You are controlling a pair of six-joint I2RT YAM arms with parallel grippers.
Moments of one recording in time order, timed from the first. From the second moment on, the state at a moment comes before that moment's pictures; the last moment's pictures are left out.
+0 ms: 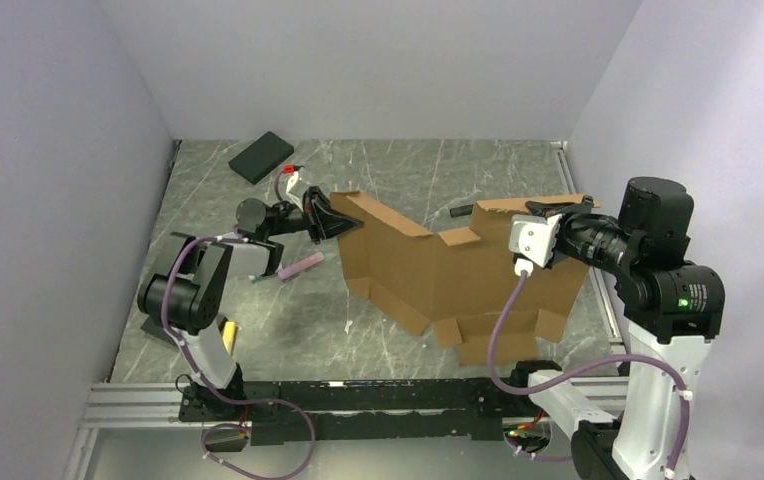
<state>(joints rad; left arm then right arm) -0.29 1.78 0.77 1.48 1.19 -0.70 0.02 0.96 1.74 -1.32 -0.66 -1.50</state>
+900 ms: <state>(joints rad) -0.24 0.74 0.61 0.07 0.56 -0.33 0.02 1.09 1.43 -0.76 -0.70 -0.97</state>
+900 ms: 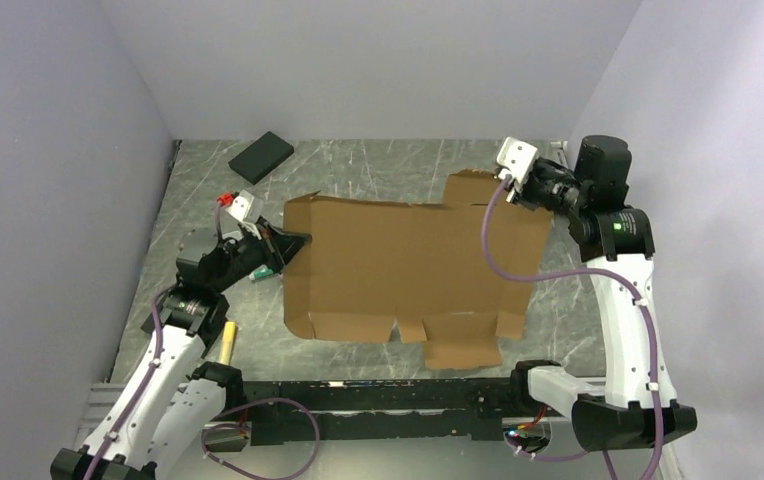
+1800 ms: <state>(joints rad) -0.24 0.65 0.62 -0.17 0.47 -0.17 -0.27 0.95 0.78 -0.18 -0.73 -0.17</state>
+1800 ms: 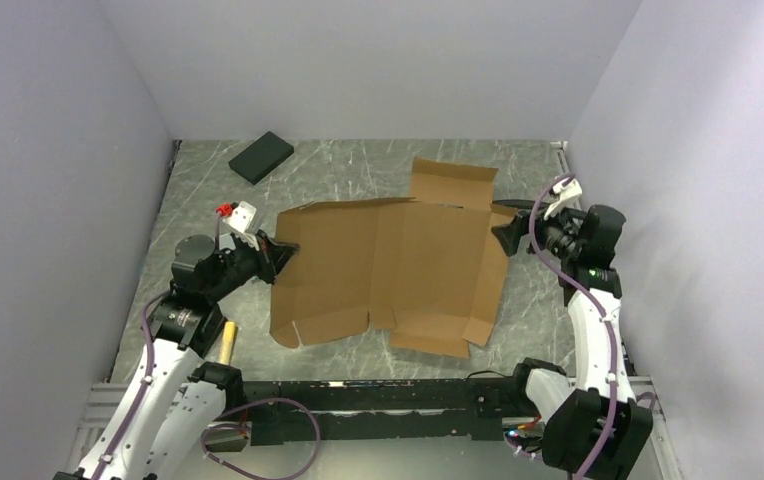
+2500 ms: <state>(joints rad) -0.24 0.63 0.61 -0.17 0.46 -0.16 -0.34 0.98 0.51 0.05 -1.01 0.02</state>
